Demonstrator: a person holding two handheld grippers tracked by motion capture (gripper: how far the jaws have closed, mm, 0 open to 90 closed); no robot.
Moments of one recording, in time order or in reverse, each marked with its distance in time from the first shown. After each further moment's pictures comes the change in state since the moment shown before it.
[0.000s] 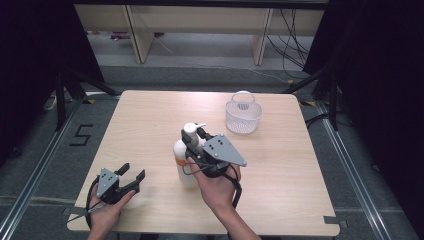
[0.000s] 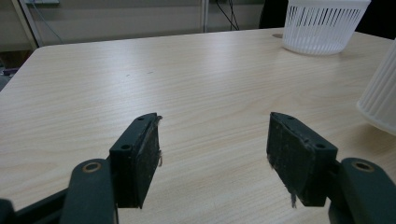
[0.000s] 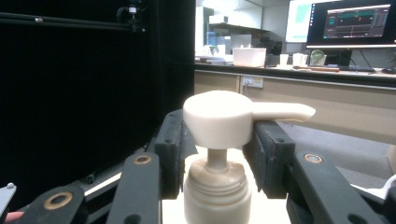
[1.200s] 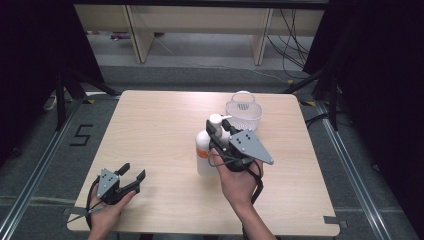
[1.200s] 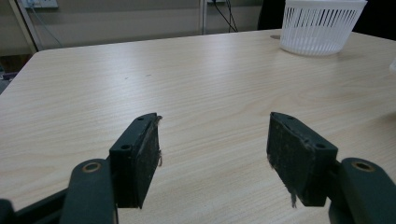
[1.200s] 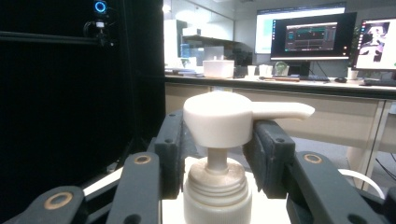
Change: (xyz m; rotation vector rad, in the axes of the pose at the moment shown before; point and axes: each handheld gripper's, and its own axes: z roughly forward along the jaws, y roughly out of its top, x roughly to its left) left arm -0.001 0.000 -0.001 -0.008 -0.001 0.015; right arm -0.040 0.016 -0.024 -0.055 -0.120 -0.010
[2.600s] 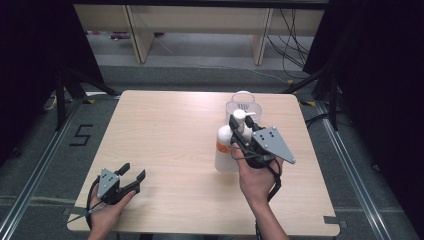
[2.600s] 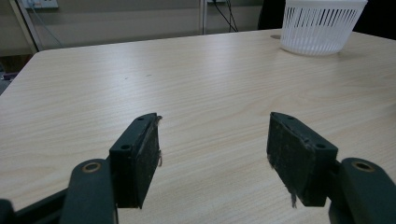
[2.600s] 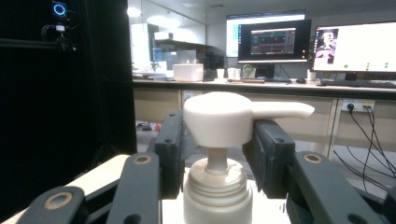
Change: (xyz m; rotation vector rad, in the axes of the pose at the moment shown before) left arm 0.000 0.000 0.000 0.003 0.004 0.003; right arm -0.039 0.002 -0.013 -0.023 -0.115 0.008
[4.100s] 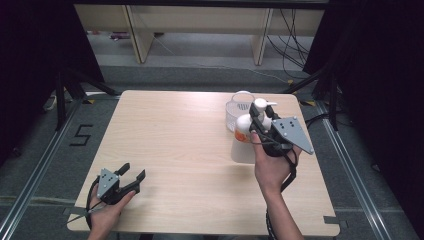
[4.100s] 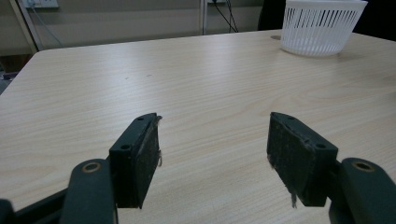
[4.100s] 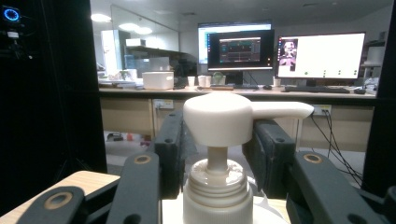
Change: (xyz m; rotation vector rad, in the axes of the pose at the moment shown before) left arm 0.001 0.000 -0.001 0.007 0.000 0.005; right arm -0.041 0.014 0.006 -0.040 -0.123 -0.020
